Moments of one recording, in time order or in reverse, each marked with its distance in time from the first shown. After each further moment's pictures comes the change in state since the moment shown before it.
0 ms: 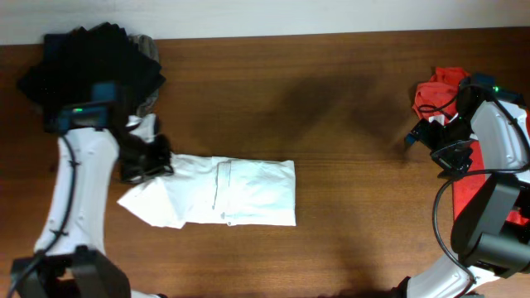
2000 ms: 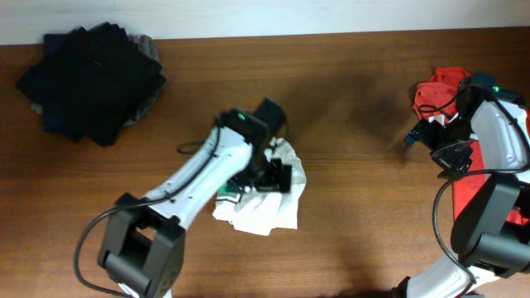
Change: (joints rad) left arm -0.683 0.243 0.024 0.192 -0.047 -0.315; right arm 0.000 0.000 0.000 0.000 0.000 0.000
